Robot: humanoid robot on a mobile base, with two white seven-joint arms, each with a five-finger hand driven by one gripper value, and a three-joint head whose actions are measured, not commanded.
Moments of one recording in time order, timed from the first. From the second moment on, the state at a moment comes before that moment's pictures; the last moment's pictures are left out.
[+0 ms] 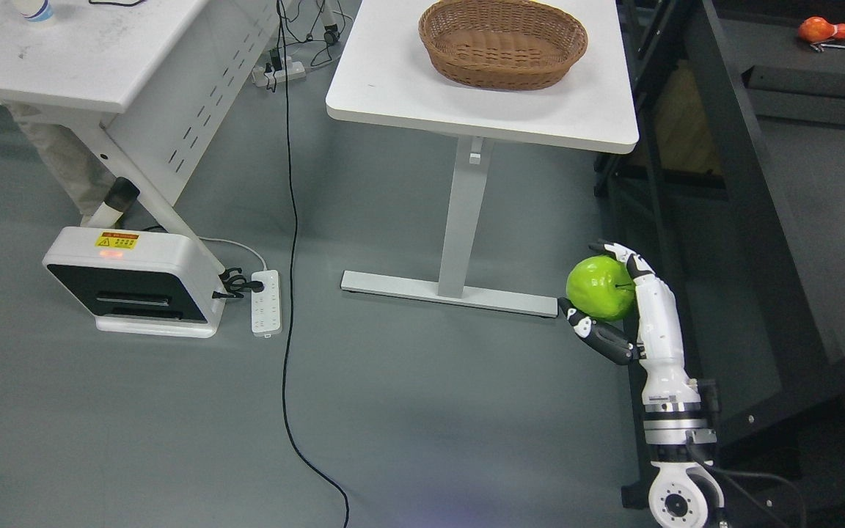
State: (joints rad) left arm -0.04 0.00 0.07 -0.10 0.04 -0.06 -0.14; right arm 0.14 0.00 -0.06 -1.72 0.67 -0.36 -0.07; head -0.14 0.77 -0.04
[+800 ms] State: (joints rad) left arm -0.04 0.00 0.07 -0.10 0.04 -0.06 -0.14; right arm 0.13 0.00 -0.05 -1.72 0.66 -0.36 -0.06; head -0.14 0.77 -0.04
